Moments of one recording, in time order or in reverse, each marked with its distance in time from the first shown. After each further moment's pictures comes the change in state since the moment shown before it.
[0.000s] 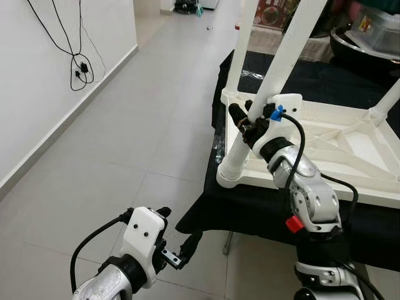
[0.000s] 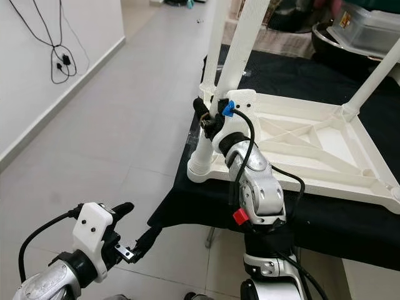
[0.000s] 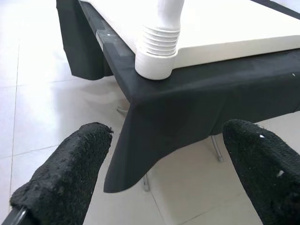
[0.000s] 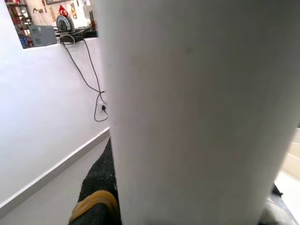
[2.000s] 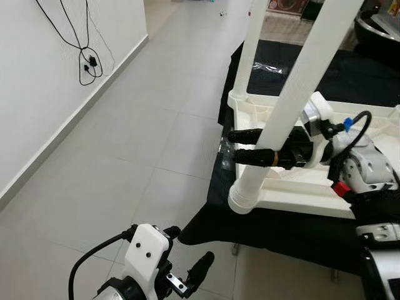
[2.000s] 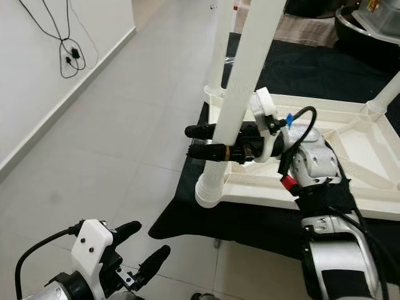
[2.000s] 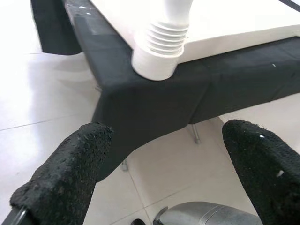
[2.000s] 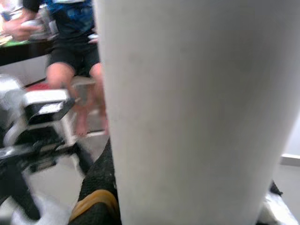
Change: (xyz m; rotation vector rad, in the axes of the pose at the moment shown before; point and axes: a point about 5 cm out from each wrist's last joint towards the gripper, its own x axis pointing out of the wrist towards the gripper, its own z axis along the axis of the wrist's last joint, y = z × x) left arm -0.020 -0.022 0.004 -0.064 0.063 -0.095; right arm -0.016 -0.032 0.032 -0.106 0.028 1.253
